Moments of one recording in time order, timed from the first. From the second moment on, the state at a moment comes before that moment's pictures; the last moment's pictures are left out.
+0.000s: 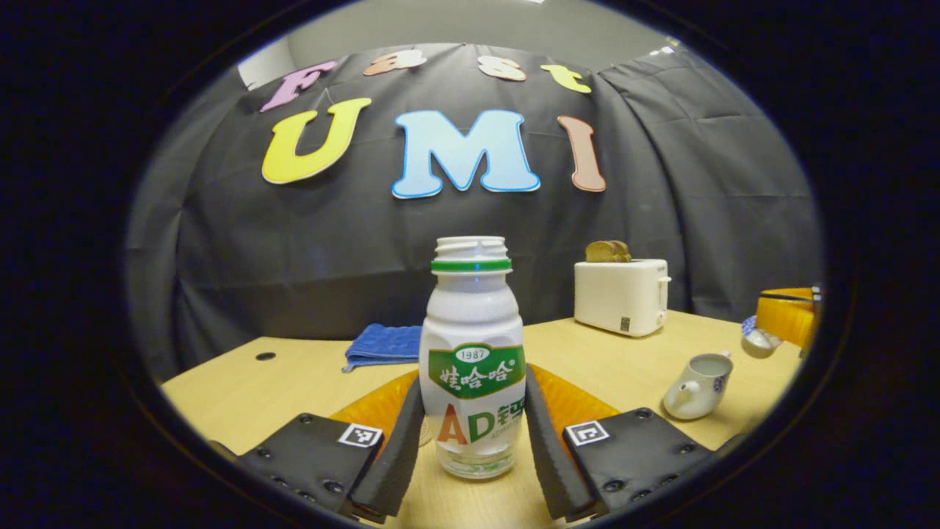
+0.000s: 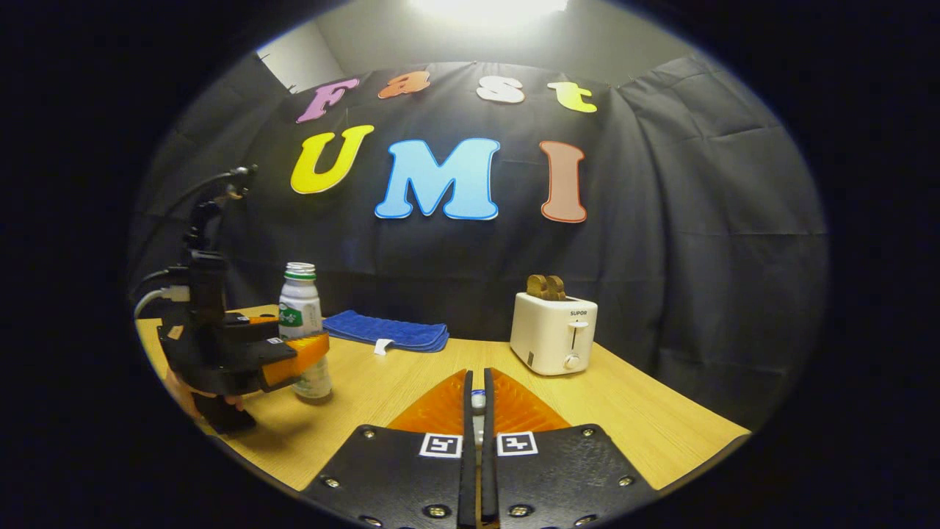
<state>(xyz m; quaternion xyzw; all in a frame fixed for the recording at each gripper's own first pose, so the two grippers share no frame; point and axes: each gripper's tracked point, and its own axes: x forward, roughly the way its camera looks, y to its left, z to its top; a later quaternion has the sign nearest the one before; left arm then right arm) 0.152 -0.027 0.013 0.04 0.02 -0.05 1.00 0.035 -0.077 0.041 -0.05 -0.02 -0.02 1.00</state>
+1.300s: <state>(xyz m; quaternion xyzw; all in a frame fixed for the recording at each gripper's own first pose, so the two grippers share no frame) 0.151 -0.138 -0.005 0.63 -0.01 -0.12 0.77 -0.102 -0.087 0.009 0.03 -0.01 0.07 1.00</state>
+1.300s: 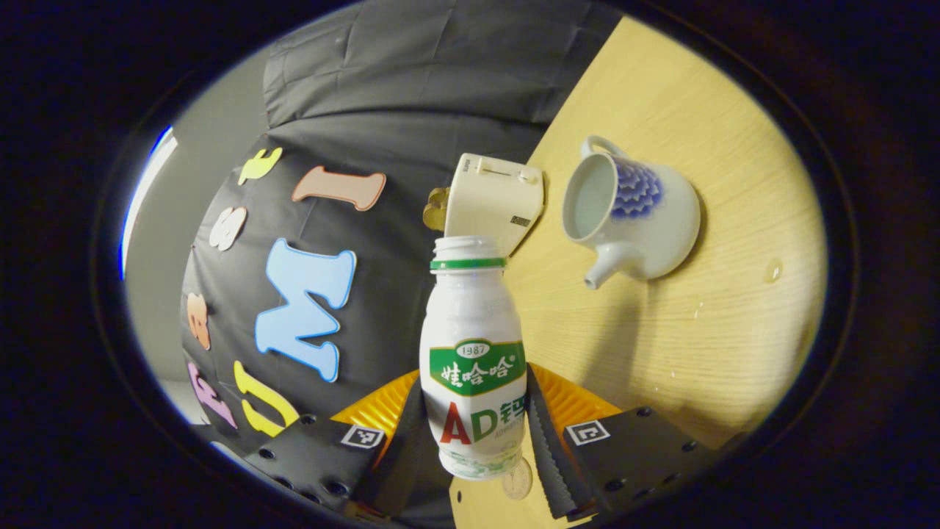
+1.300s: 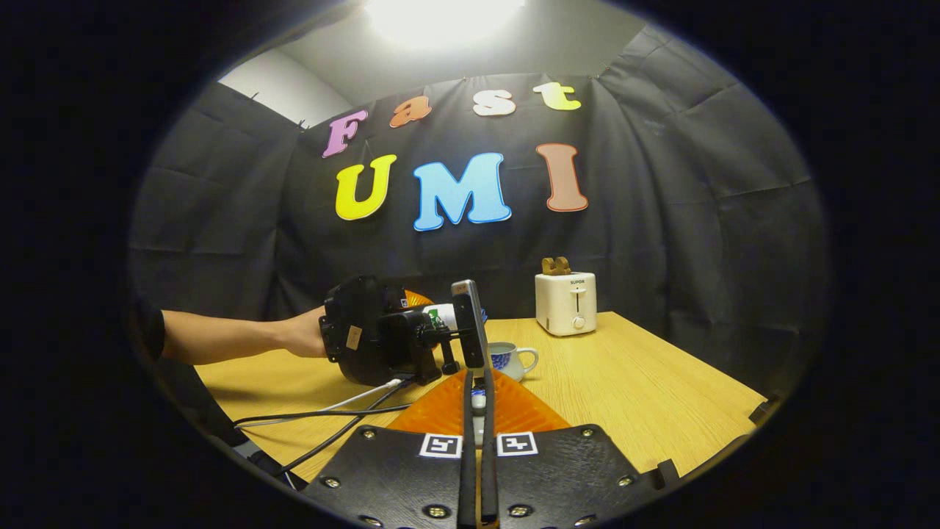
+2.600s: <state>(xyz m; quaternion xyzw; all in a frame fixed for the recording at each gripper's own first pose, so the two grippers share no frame) 0.129 -0.163 0.011 0.77 -0.06 -0.12 0.62 -0.105 -0.112 0.011 0.05 -0.01 0.04 1.00</state>
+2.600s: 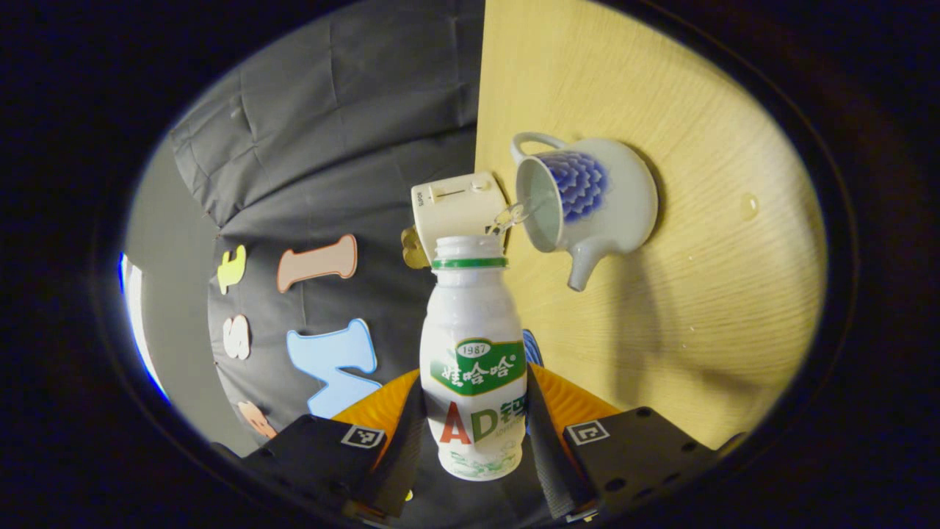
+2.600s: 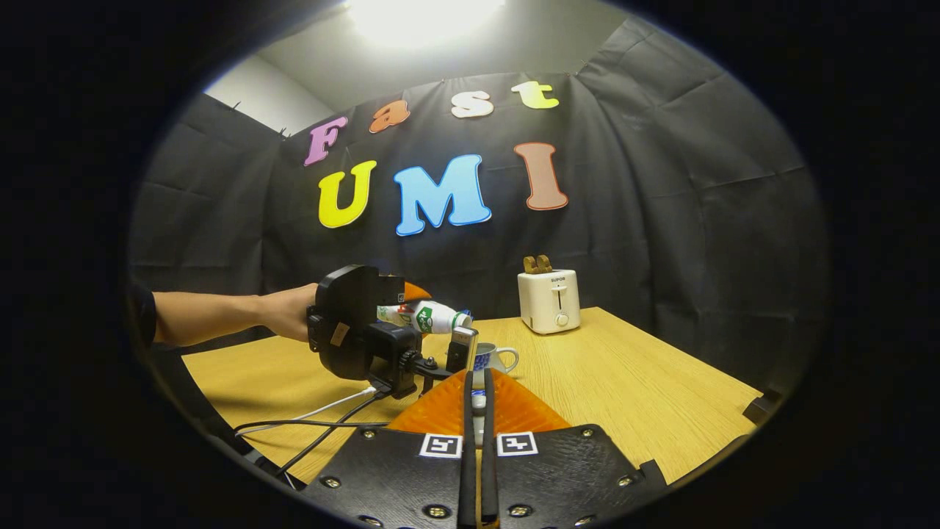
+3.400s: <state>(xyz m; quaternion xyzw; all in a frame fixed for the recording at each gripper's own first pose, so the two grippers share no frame) 0.132 -0.161 0.018 0.82 -0.07 -0.11 0.56 -0.107 -0.115 0.015 0.05 -0.02 0.03 1.00</state>
